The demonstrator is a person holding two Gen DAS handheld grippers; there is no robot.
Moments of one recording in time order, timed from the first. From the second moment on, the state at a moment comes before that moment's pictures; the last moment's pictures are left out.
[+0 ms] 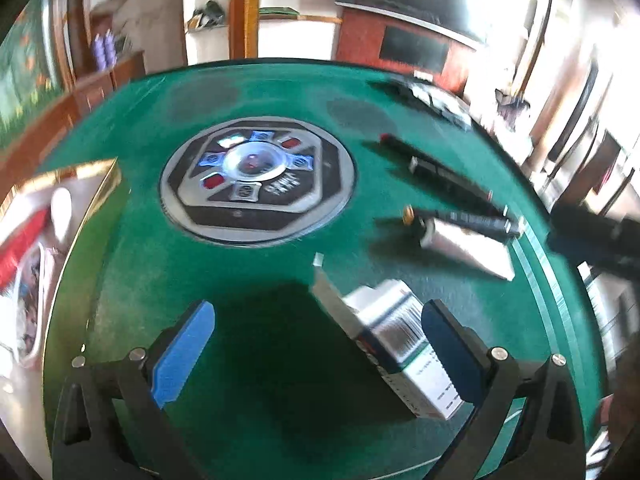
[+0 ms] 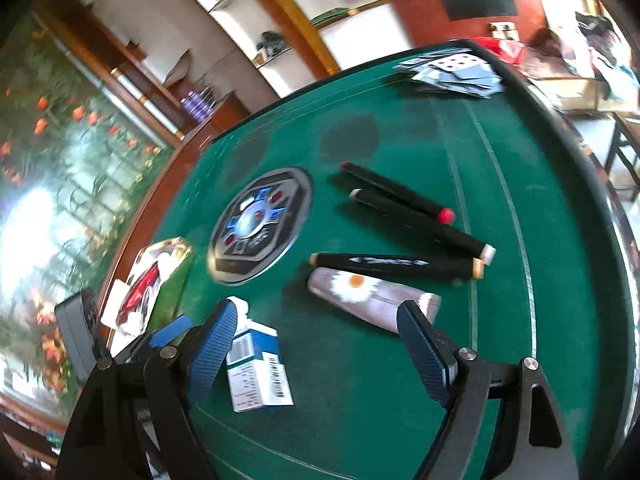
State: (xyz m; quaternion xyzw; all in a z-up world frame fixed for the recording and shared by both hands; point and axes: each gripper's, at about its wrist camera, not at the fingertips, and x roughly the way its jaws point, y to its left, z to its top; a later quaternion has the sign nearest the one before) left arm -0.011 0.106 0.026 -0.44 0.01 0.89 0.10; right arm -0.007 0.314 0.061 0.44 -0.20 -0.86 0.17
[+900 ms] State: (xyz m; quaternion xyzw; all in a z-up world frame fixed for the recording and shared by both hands) left arm 0.009 0.094 0.009 -0.46 0.08 0.87 0.15; right arm -0.049 0.239 0.015 0.48 0.08 -0.87 0.11
